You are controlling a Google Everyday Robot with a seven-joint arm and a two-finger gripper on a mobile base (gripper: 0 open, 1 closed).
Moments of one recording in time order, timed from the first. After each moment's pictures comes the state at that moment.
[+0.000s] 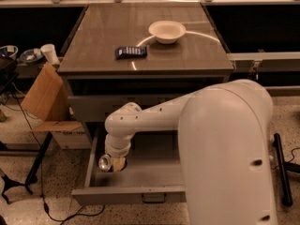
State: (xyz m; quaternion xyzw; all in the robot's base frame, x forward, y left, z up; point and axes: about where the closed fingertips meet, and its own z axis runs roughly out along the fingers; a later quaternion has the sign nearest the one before) arm 0.541 0.149 0.486 -0.86 0.49 0.08 0.13
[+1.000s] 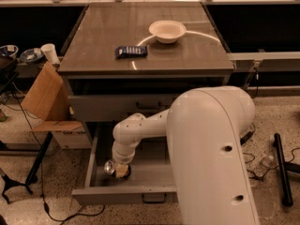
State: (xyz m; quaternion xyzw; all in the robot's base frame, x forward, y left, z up) arm 0.549 0.134 0.419 -0.80 0.58 0.11 0.11
